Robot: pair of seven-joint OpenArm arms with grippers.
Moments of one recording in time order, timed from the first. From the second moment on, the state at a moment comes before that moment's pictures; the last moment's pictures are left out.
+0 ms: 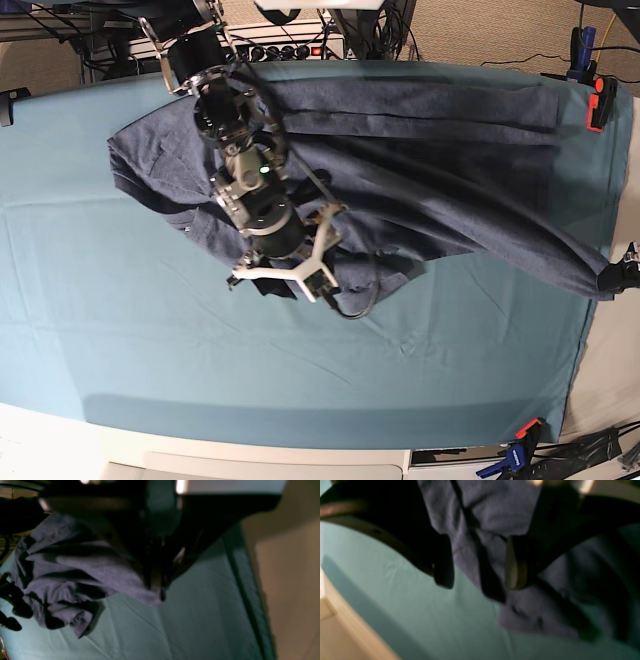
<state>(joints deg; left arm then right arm) -20.2 -48.8 -6.0 53.7 -76.1 -43.3 64.2 7.6 6.6 -22.3 99.1 -12.4 13.2 -45.7</state>
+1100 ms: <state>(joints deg) -20.2 -48.8 -6.0 53.7 -76.1 -43.3 64.2 20.3 6.4 -27.1 81.9 -16.5 11.7 -45.1</state>
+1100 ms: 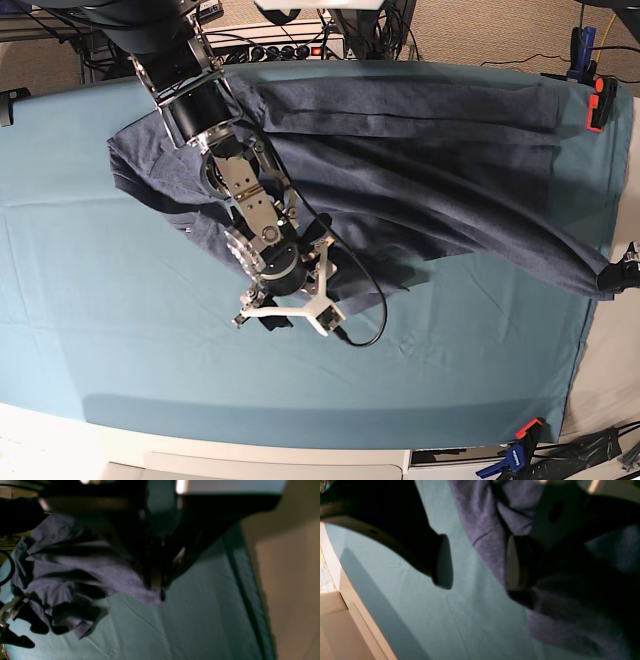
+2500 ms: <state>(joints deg) -20.2 -48.8 -6.0 53.7 -76.1 -43.3 63.7 20.6 9.9 -23.3 76.1 -24.4 4.4 -42.7</state>
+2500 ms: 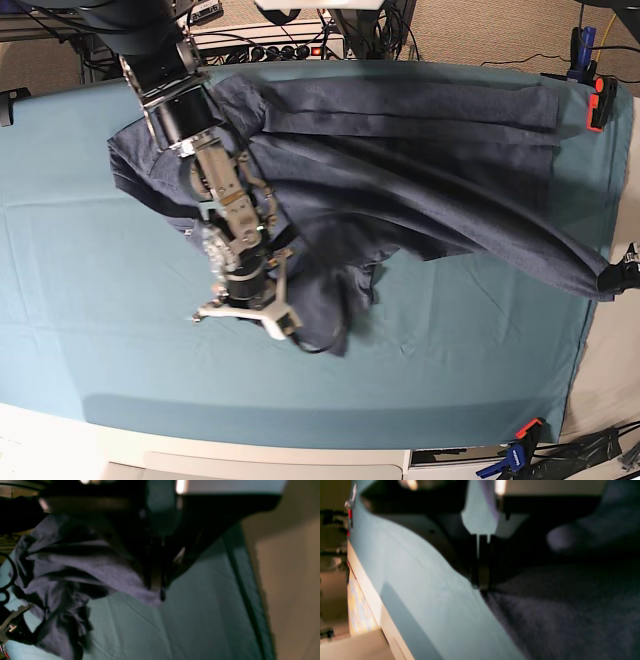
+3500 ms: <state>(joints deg) -20.2 -48.8 -6.0 53.8 -76.3 -43.3 63.1 25.9 24.5 -20.5 76.2 -14.0 11.7 -40.6</state>
